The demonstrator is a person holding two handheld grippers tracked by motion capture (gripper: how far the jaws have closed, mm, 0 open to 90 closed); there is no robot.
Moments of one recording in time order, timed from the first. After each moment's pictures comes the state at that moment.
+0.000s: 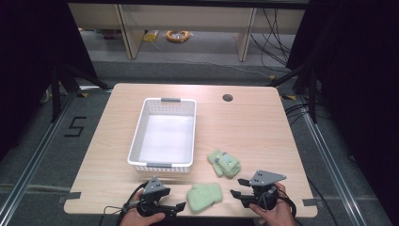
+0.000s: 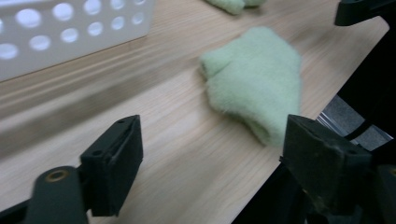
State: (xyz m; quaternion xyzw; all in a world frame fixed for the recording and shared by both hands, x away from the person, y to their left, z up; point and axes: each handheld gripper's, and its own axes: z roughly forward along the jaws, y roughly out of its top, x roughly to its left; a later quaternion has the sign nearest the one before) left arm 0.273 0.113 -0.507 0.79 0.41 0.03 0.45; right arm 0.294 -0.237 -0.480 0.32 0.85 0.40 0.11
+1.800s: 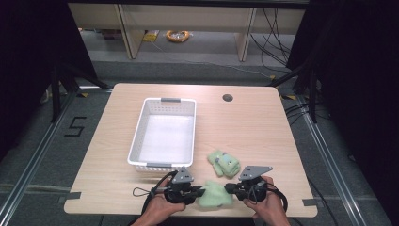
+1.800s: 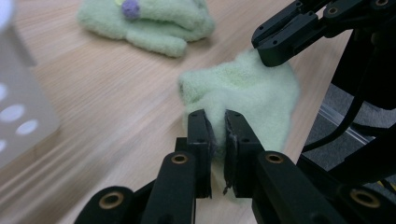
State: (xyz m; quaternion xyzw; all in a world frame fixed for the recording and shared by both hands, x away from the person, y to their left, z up) left arm 0.306 0.046 -0.494 0.83 0.33 0.02 0.45; right arm 0.312 -0.216 -0.481 0.30 0.87 0.38 0.05
